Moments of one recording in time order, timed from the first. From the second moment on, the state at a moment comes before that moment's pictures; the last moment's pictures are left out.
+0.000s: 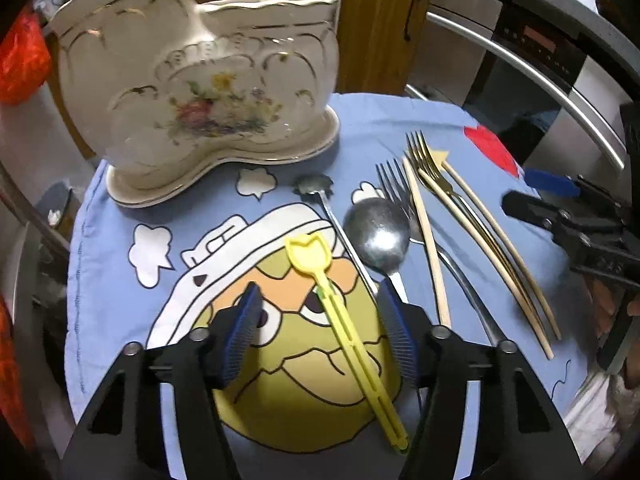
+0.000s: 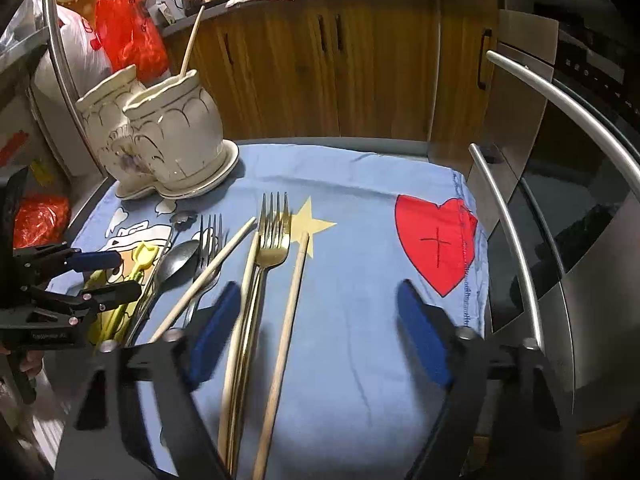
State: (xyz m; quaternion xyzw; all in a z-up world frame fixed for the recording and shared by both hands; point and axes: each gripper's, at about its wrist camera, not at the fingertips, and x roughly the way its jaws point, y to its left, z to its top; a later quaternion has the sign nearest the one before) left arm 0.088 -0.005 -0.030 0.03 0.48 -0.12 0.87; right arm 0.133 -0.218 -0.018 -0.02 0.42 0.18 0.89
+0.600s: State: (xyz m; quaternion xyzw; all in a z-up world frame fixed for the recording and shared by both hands) left arm 0.078 -0.003 -0.028 0.00 0.49 -0.15 0.86; right arm 0.131 -0.205 -0.028 -0.04 0.46 0.19 0.87
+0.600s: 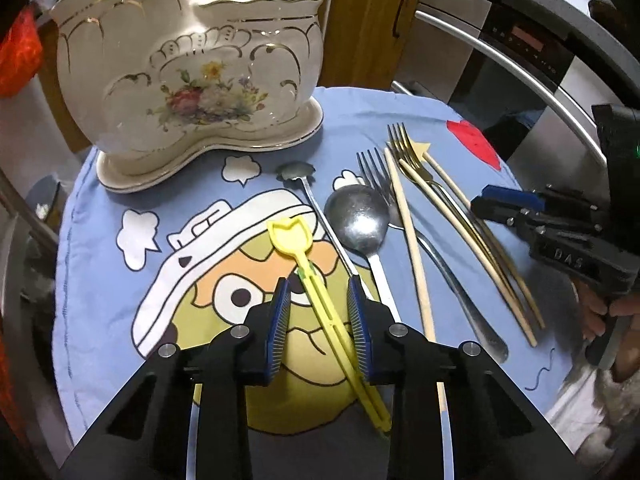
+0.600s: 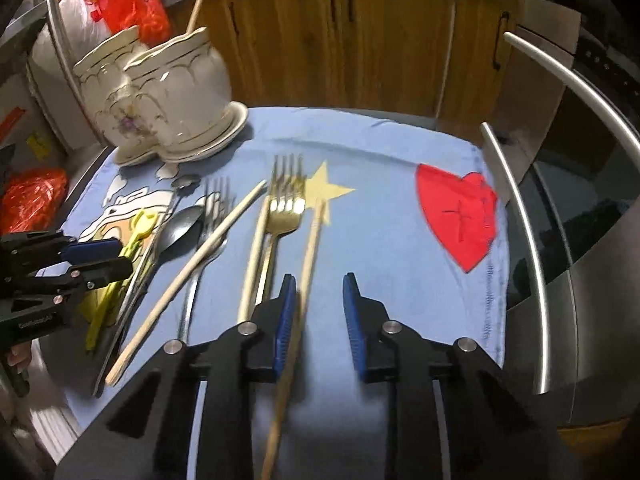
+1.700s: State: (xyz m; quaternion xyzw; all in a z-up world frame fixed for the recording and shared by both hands) left arm 0.069 0.001 -0.010 0.02 0.43 -0.14 0.89; right arm 0.106 -0.221 -0.014 -0.02 0.42 0.20 0.88
